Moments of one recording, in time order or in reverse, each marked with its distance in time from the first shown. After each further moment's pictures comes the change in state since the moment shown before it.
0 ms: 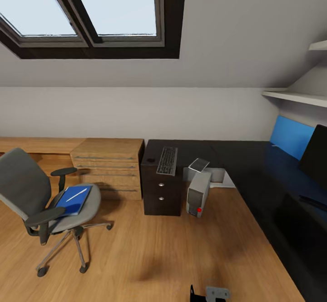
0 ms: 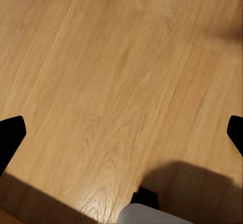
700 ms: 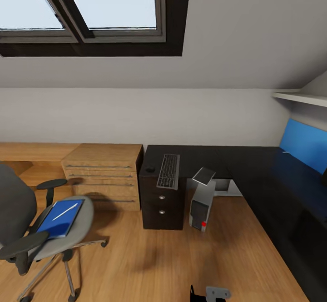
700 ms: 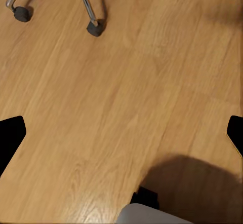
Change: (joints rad) left arm 0.000 -0.001 0.000 0.000 -0.001 0.000 0.000; right arm 0.000 -0.001 0.001 0.000 0.001 0.000 0.000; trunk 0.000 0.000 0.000
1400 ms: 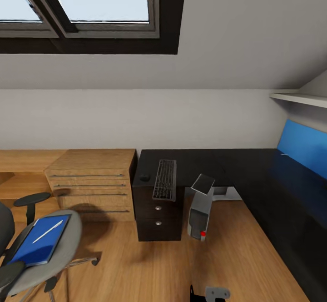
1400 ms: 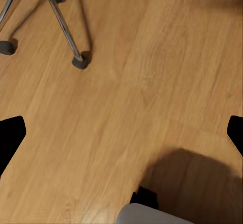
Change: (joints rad) left arm 0.000 0.000 0.001 0.000 0.003 0.000 0.000; right arm 0.000 0.002 0.002 0.000 0.001 0.000 0.000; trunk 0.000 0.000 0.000
